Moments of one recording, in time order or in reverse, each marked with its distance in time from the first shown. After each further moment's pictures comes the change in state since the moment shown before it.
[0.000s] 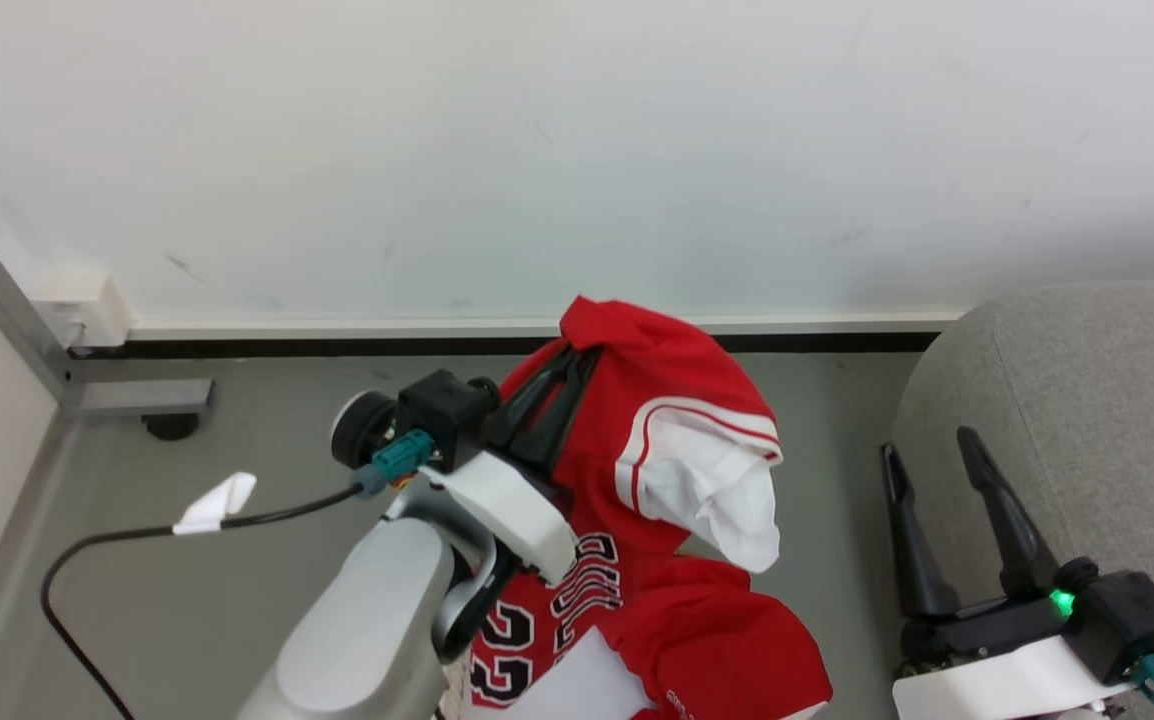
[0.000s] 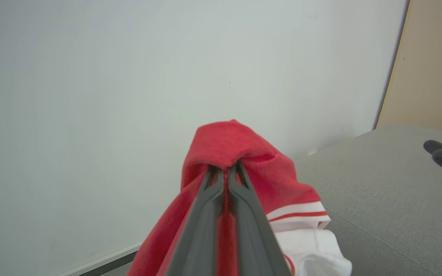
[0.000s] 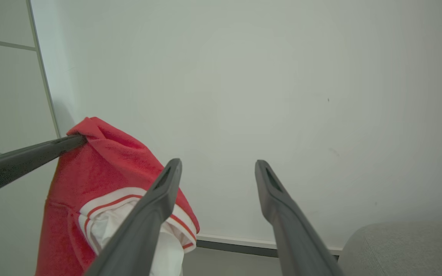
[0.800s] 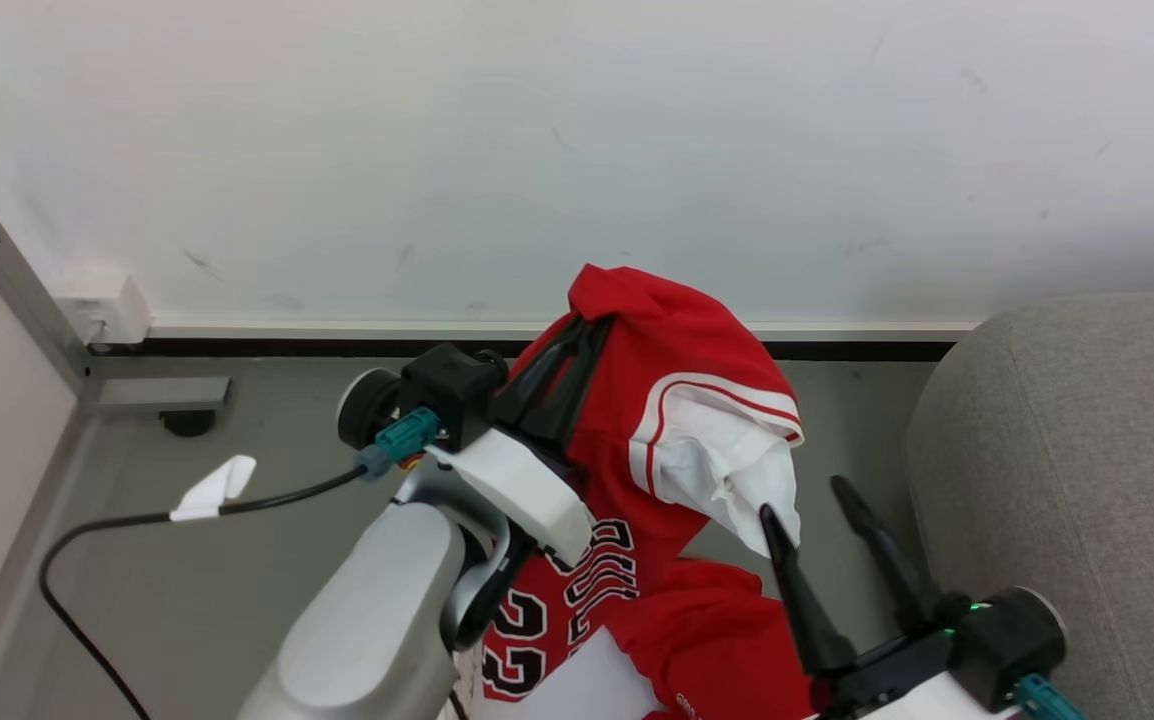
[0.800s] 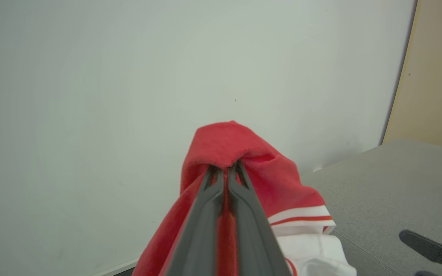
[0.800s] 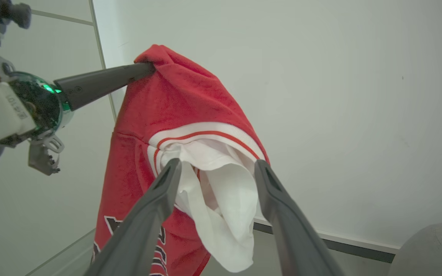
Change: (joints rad) left arm -0.016 0.005 -0.018 -0.090 -0.044 0.020 0.049; right arm -0.001 -0.016 0.191 0.046 0.010 0.000 0.000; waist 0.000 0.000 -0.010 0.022
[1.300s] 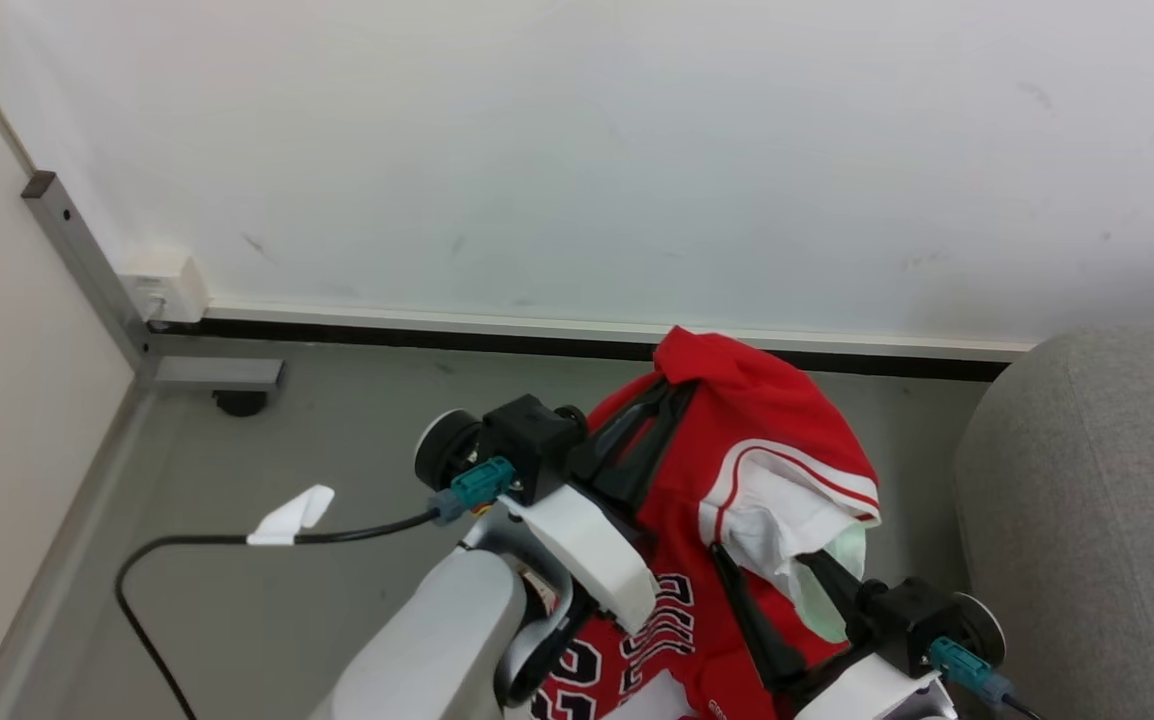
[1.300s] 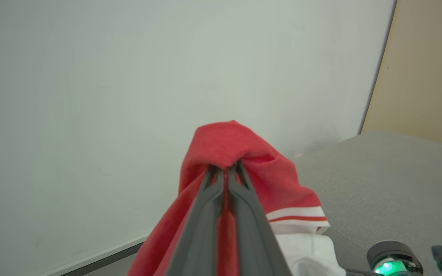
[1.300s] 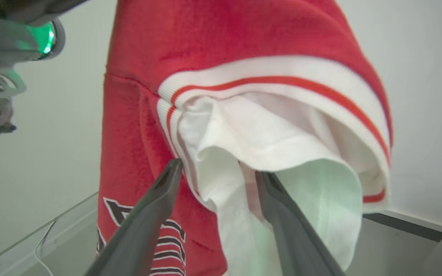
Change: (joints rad) left arm 0.032 -0.022 -0.108 -0.029 -0.044 -0.009 0.009; right arm -0.139 0.001 0.141 0.295 0.057 0.000 0.000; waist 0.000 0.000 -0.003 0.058
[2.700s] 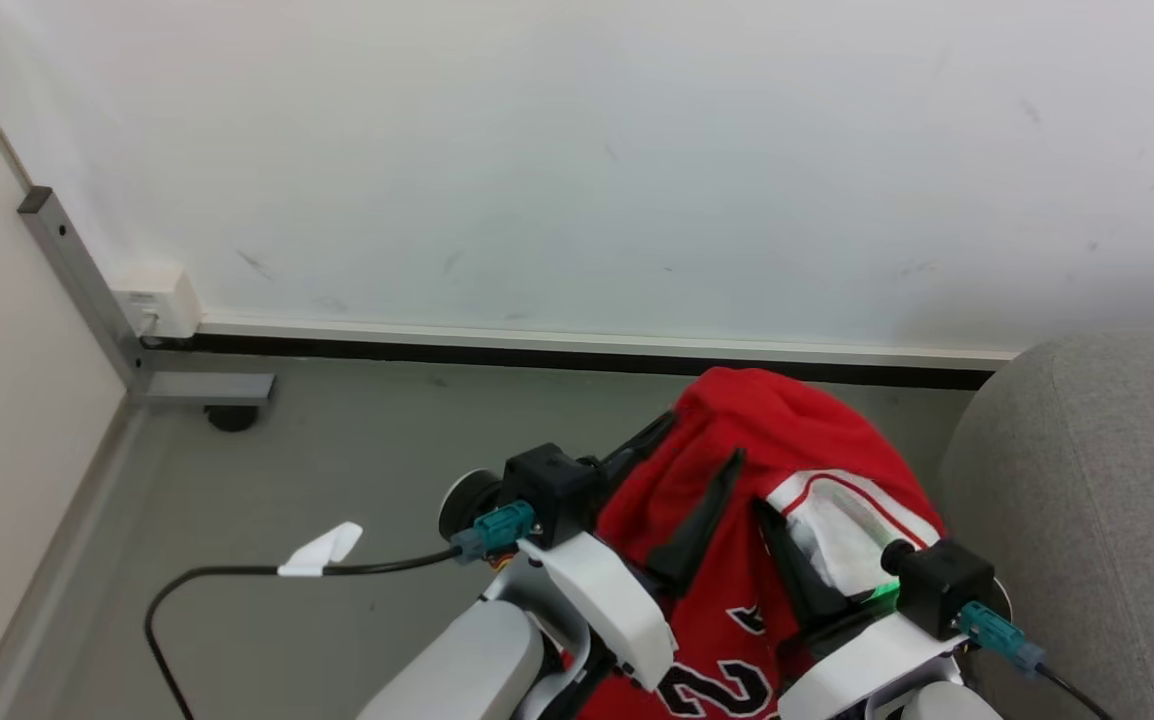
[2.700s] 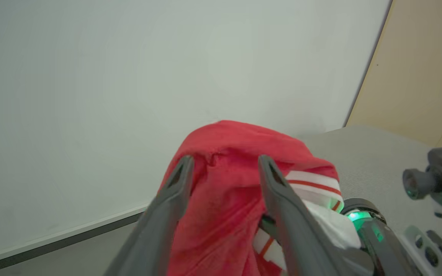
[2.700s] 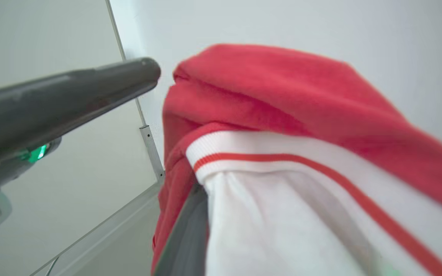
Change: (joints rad) left arm 0.048 0.008 -0.099 -0.019 -0.097 0.040 0.016; right arm -0.038 0.012 -0.012 -0.007 0.096 0.000 0.000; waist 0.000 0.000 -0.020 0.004
